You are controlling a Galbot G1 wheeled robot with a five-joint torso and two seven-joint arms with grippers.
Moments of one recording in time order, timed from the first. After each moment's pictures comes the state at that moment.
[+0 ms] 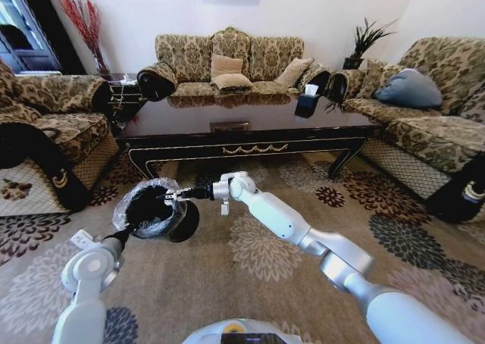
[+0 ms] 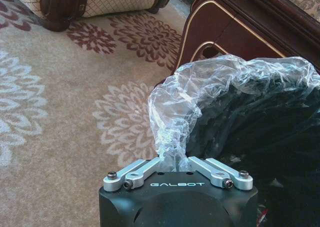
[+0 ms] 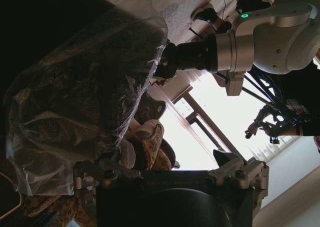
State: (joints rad) left arm 1.30 -1.33 -0.91 -2.09 -1.22 0.68 -0.71; right arm -0.22 1.37 -0.42 1.25 -1.91 0.65 0.66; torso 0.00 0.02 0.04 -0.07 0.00
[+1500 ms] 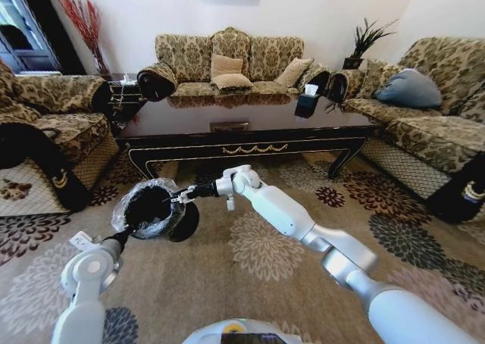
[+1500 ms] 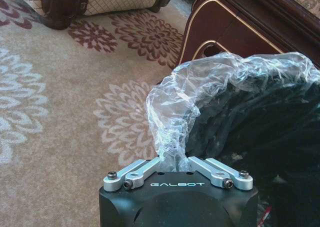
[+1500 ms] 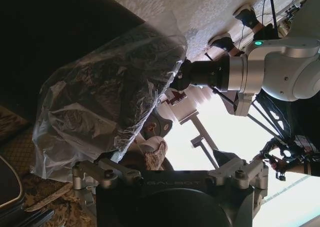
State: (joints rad) left arm 1.31 -1.33 -0.91 -2.09 -1.21 0.68 -0.70; right arm -0.19 1.36 -0.39 1.26 -2.10 0.68 0.74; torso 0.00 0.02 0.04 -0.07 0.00
